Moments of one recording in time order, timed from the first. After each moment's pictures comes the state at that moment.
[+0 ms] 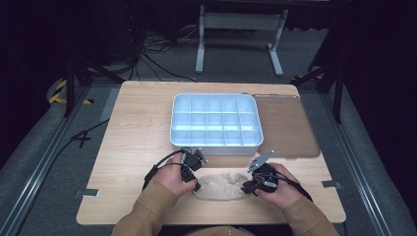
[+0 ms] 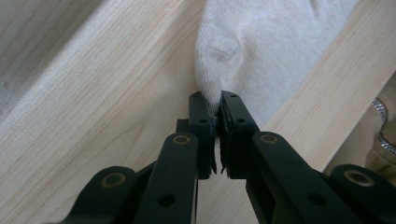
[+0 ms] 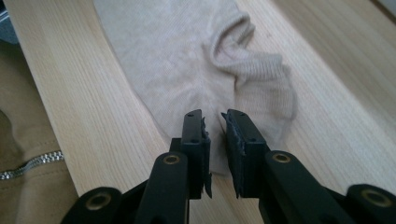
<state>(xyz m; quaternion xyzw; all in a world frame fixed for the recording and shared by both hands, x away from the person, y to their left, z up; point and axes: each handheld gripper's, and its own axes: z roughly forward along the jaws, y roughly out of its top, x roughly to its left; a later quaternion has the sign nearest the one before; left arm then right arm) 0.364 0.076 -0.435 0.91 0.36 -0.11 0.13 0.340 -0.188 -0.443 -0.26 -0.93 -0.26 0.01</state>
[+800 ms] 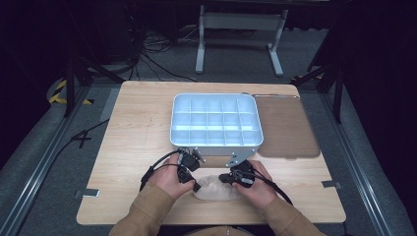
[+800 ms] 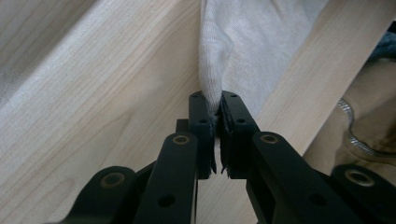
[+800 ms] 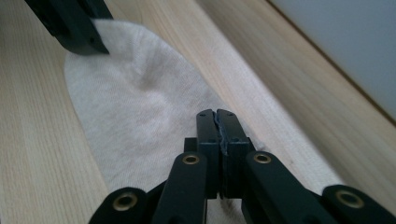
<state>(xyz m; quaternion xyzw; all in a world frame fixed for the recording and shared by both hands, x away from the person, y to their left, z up) 0.356 0.085 -0.424 0.91 0.36 -0.12 0.16 0.355 -0.132 -0.459 -0.24 -0.91 -0.34 -0.04</state>
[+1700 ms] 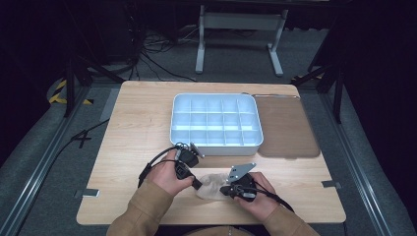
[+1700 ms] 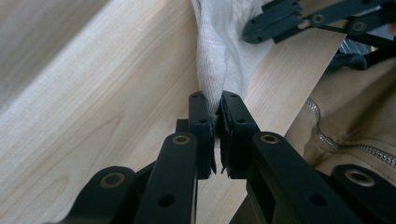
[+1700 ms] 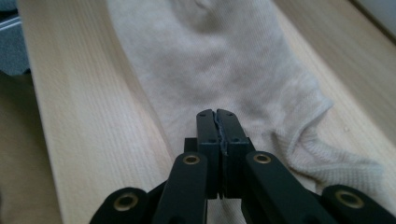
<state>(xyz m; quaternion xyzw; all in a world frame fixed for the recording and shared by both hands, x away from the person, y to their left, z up) 0.359 0.086 -0.409 0.90 0.36 -0.15 0.18 0.321 -0.134 -0.462 -0.21 -0.92 -0.33 -0.04</state>
